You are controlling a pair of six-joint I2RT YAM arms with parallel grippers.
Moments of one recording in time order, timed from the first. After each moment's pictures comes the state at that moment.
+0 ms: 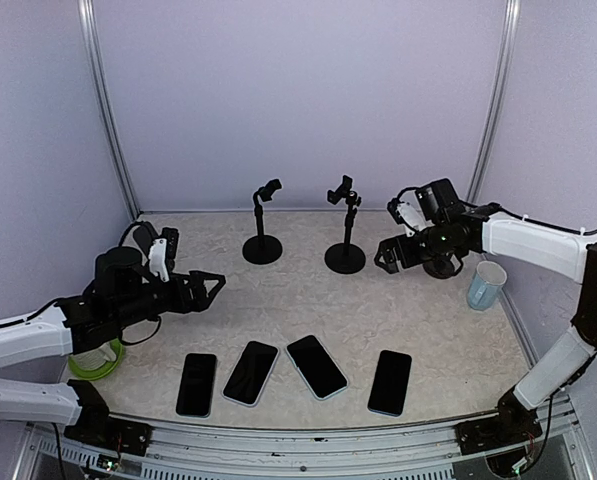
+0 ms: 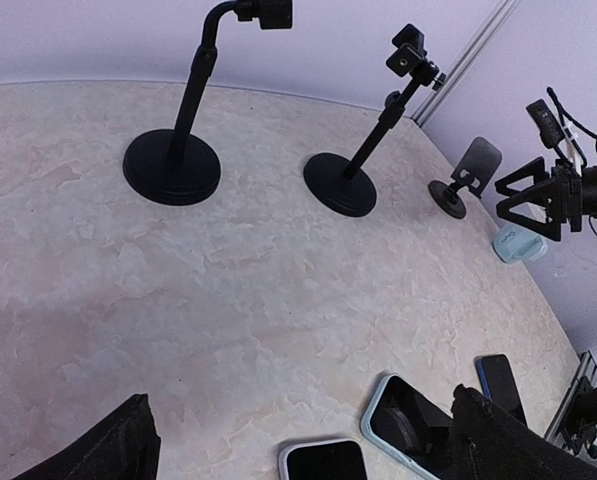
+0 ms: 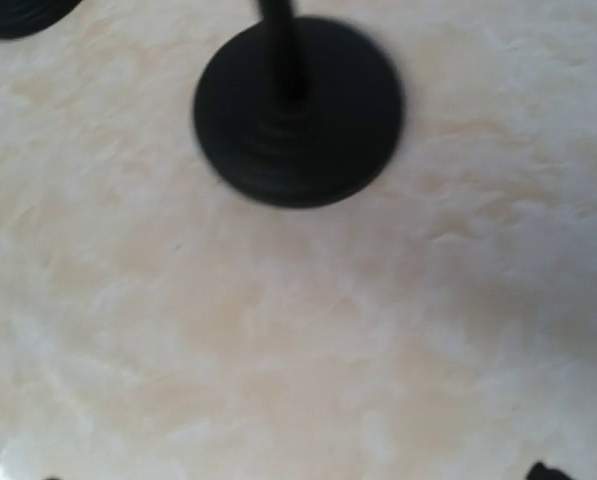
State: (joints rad) left arm -0.67 0.95 0.50 0.12 -0.01 -0.49; right arm 0.46 1.55 1.18 -0.45 -0.06 0.07
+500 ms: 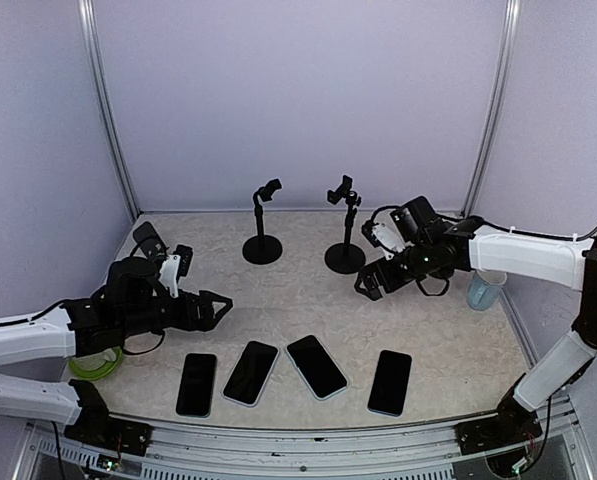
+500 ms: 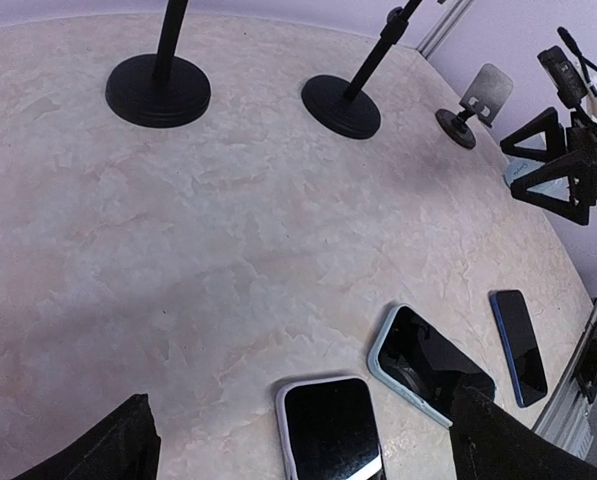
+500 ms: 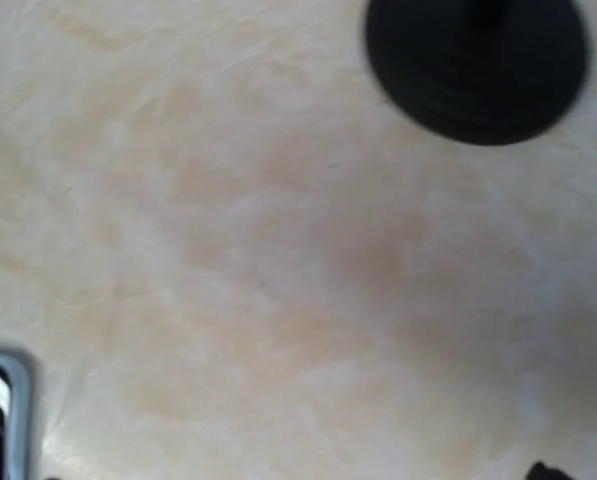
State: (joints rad) left arm -0.74 0.97 0.49 0.01 -0.01 -0.49; right arm 0.63 1.54 1.11 -0.44 -0.04 0.08
